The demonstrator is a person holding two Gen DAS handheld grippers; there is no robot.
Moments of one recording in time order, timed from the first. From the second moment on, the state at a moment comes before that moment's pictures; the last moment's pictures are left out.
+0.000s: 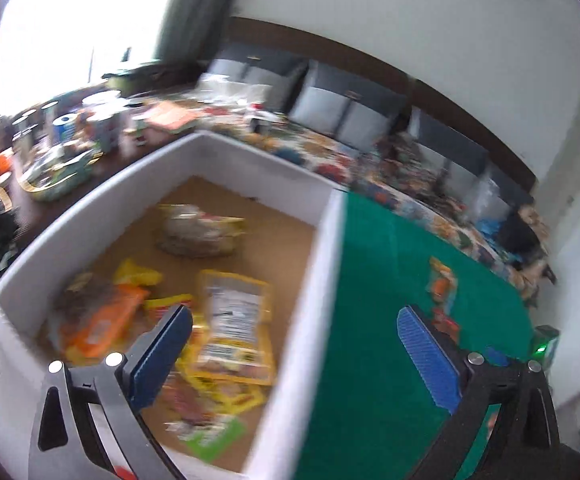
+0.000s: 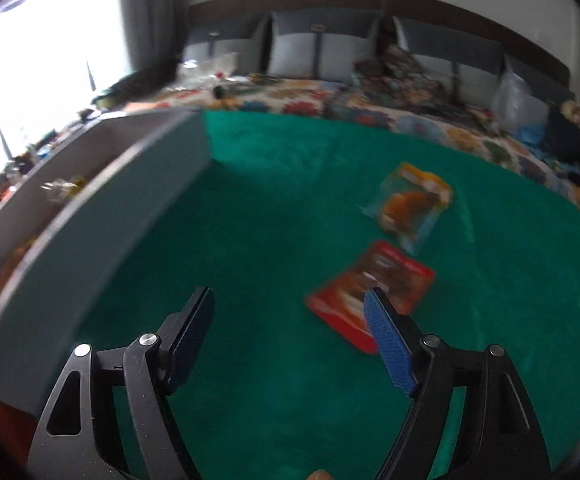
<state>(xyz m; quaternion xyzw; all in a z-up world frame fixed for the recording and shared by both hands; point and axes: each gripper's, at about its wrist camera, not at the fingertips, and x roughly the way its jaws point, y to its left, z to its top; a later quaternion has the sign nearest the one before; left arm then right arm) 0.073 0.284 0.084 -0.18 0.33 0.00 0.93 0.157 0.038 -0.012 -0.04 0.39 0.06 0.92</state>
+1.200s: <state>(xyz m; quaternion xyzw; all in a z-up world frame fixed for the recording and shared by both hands) 0.185 0.049 -0.091 0.02 0.45 -0.05 0.89 0.086 -0.211 -0.076 0.06 0.43 -0.16 0.89</state>
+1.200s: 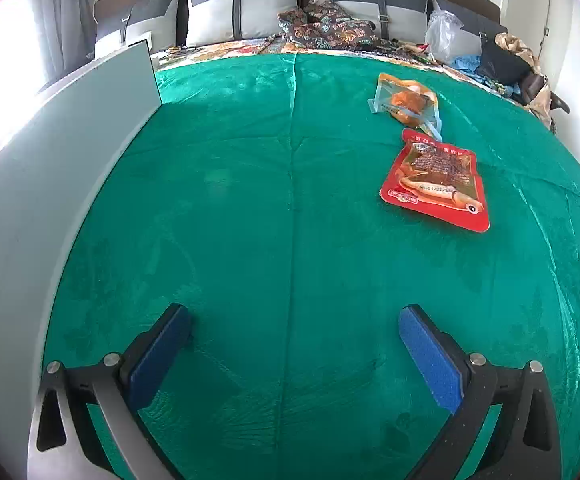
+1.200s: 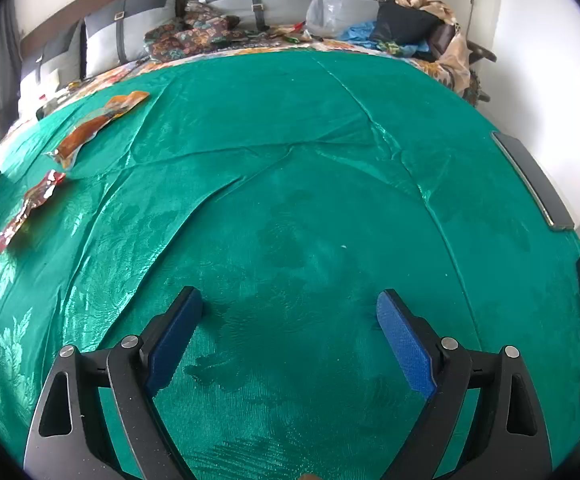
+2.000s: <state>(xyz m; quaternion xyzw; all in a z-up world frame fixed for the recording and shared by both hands) 0.184 0.048 -0.091 0.02 0.45 -0.05 0.89 0.086 -0.213 -0.075 0.06 0.43 -0.16 0.89</state>
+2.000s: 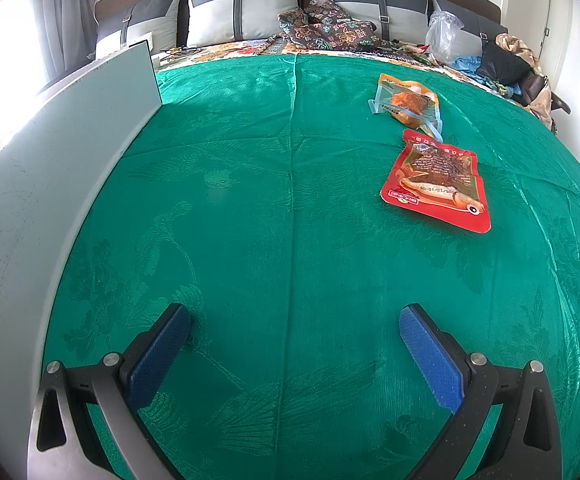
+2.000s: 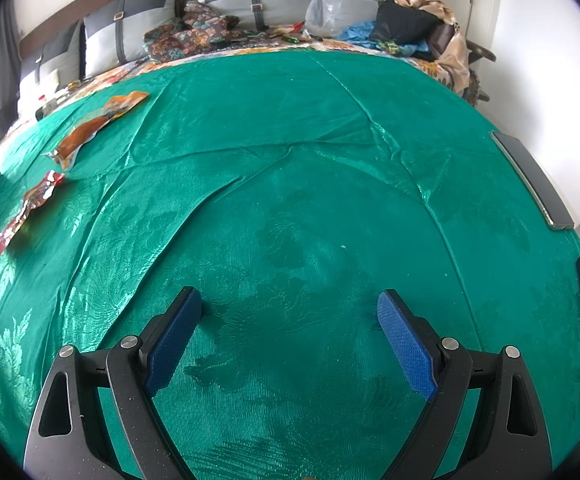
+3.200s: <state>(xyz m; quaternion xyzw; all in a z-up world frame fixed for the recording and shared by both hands) 0.290 -0.060 -0.036 0.10 0.53 -0.30 0.79 0.085 -0.214 -0.074 0.06 0.42 -0.16 0.89</state>
